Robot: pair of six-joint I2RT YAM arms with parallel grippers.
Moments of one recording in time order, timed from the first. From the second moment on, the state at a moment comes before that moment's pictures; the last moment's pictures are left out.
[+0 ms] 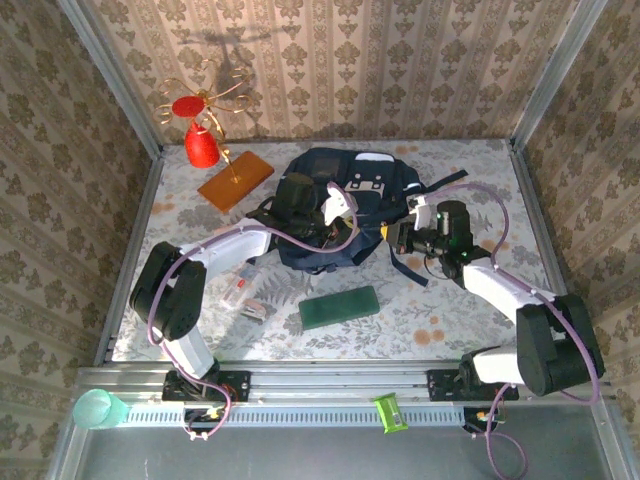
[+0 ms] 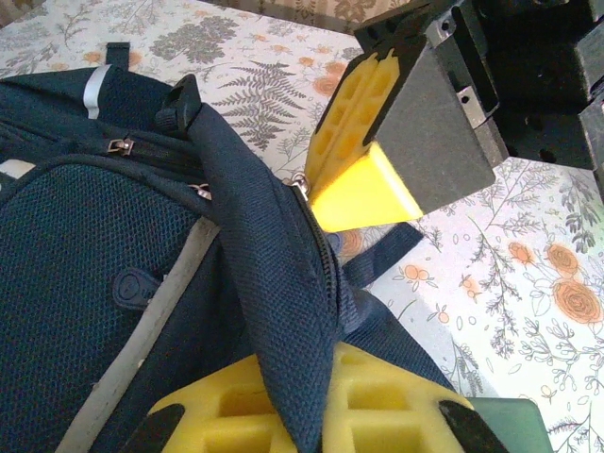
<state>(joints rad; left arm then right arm) -0.67 1.71 1.16 -0.05 0.71 0.30 0.19 1.32 0.63 0.16 -0.54 0.35</state>
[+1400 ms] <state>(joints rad) -0.60 1.59 1.08 0.01 0.88 0.32 0.15 1.33 0.70 0.09 -0.80 0.23</state>
